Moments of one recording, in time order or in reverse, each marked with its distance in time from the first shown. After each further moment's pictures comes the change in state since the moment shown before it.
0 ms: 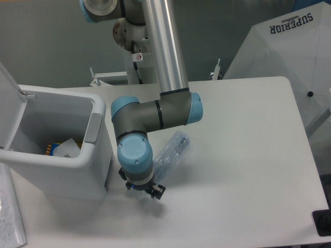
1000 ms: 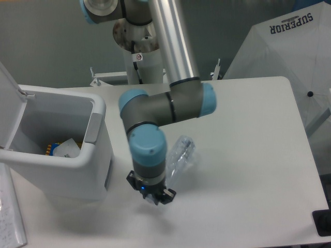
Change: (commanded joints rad) arm 0.118 0.052 0.193 0.011 -0.260 -0.020
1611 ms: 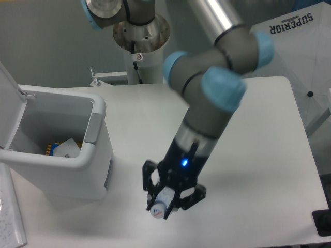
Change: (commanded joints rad) arm 0.164 0.140 0.104 0.040 -0.618 -0.077
